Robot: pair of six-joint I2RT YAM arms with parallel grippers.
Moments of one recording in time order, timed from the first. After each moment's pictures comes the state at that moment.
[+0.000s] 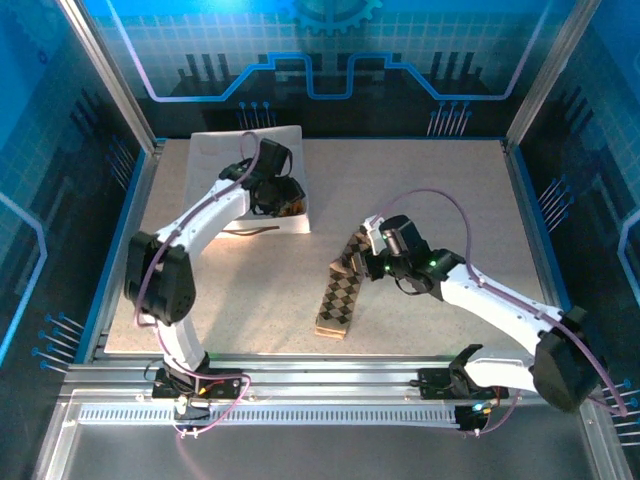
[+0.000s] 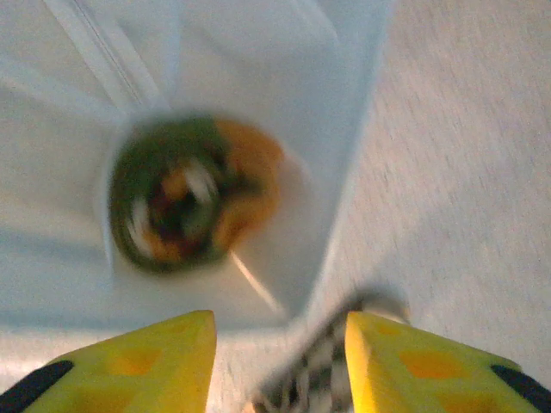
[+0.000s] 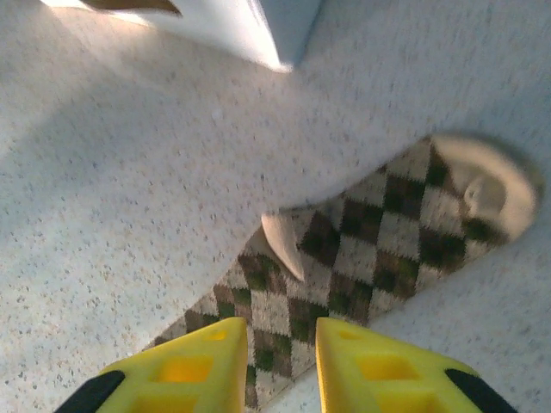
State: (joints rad) left arm -0.39 1.75 1.48 -0.73 0.11 -0.93; right arm 0.65 1.24 0.78 -0.36 -0.10 0.24
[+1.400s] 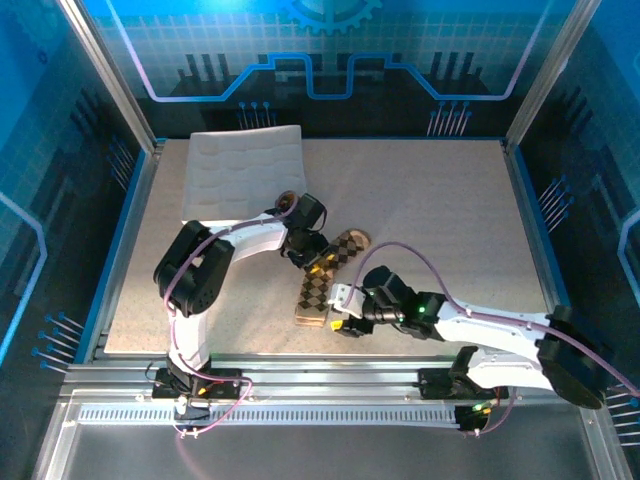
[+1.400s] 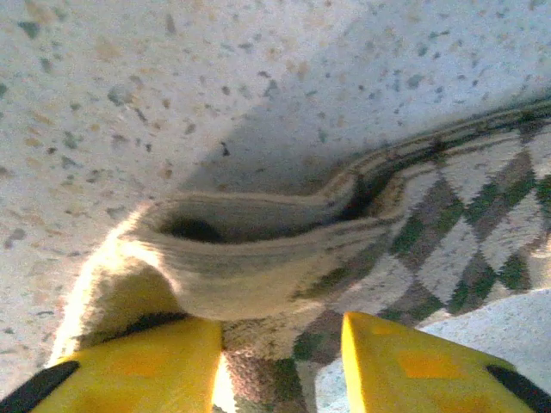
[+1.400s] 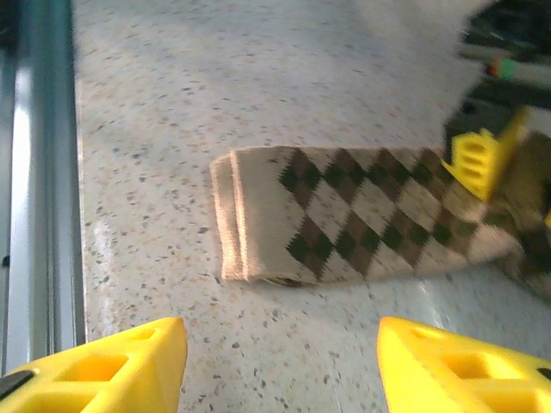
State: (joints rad) left arm -0.56 1.94 1.24 -0.51 0.28 -1.23; right arm 0.95 1.19 0.50 -0.04 -0.22 -0.40
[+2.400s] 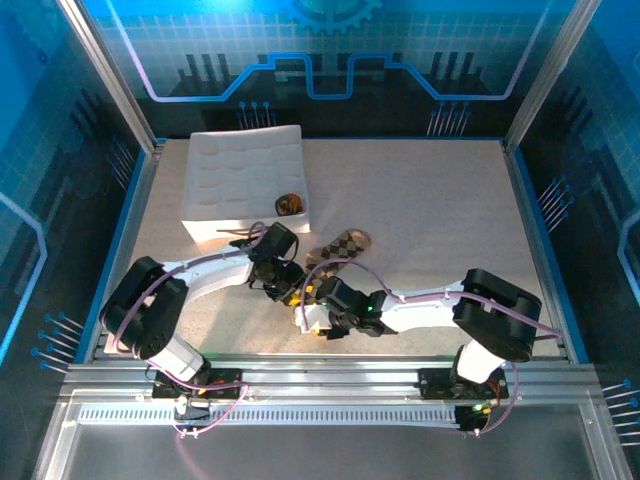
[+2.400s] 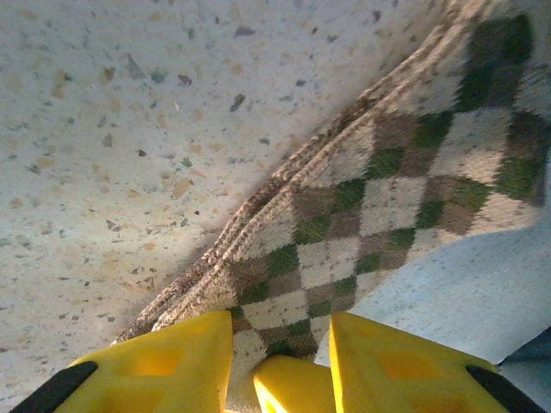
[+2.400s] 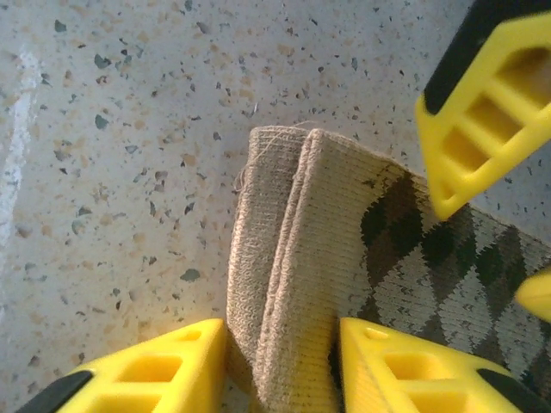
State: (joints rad) left arm -0.57 1.58 0.82 -0.48 0.41 -1.29; right arm 1.10 1.62 0.69 -0.01 0.02 -0.63
